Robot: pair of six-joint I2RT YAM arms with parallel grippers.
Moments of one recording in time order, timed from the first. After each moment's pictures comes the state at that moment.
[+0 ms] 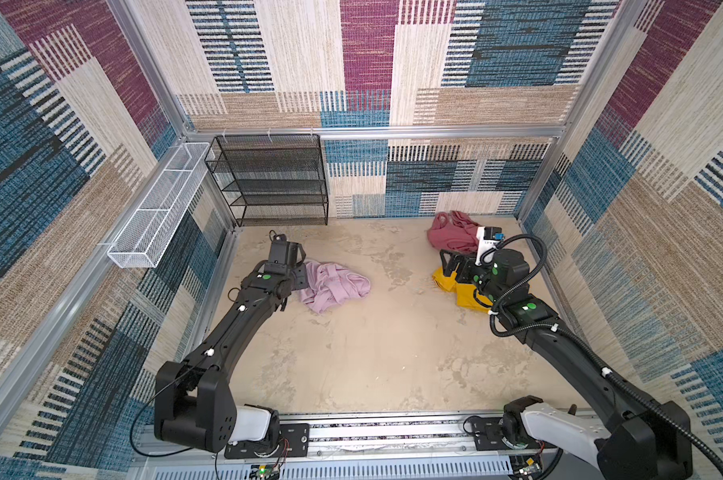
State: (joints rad) left arm -0.19 1.35 1.05 -0.53 -0.26 -0.30; right arm 0.27 1.08 0.80 -0.02 0.03 0.36
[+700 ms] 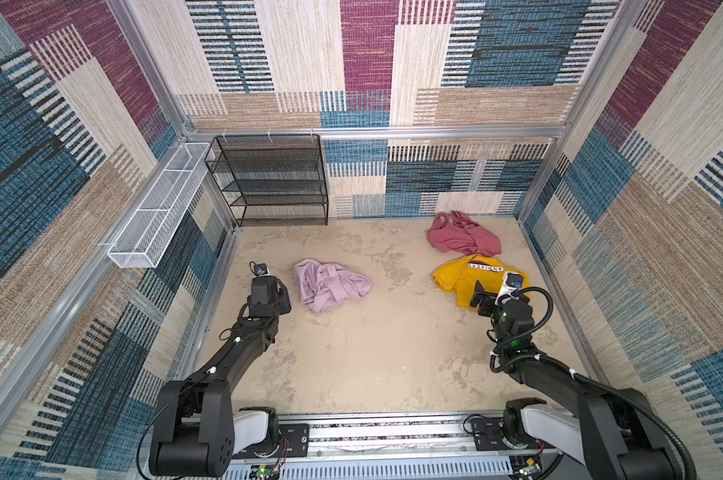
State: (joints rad) left arm -0.04 1.27 0.58 0.03 -0.26 -0.16; right arm 0.10 1.16 0.22 0.73 0.29 0.12
